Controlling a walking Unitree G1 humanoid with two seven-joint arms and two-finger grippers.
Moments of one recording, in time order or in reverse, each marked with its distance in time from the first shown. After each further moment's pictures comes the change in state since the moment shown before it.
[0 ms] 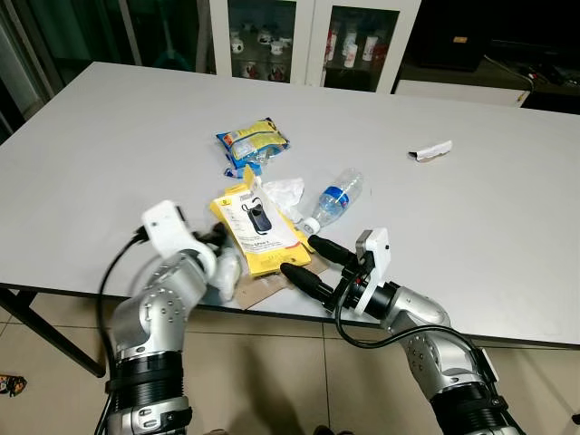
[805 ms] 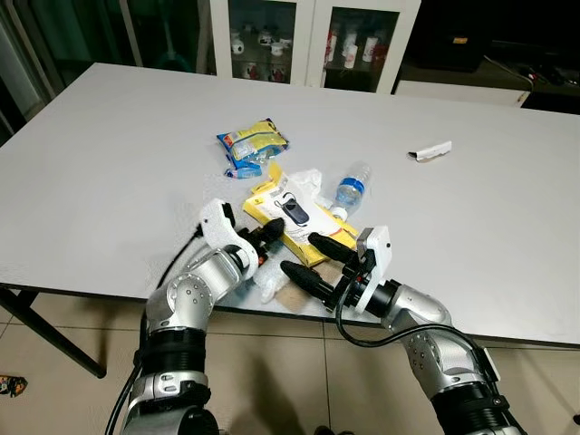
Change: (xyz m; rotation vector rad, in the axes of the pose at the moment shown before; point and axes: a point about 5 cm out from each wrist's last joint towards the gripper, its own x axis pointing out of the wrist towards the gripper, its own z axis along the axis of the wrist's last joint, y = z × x) left arm 0.022 -0.040 -0.026 -0.186 0.205 -0.390; right arm 0.000 0.001 0.004 -0.013 -0.008 0.005
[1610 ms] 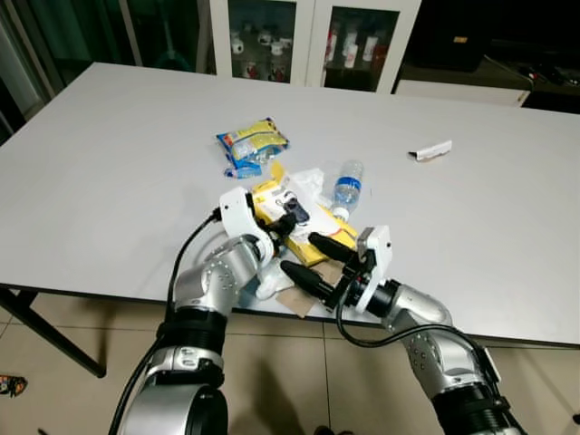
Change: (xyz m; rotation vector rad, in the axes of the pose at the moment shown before) left arm 0.025 -0.016 0.000 0.204 -0.045 0.093; right arm -0.001 0.001 0.001 -0.002 -0.003 0.000
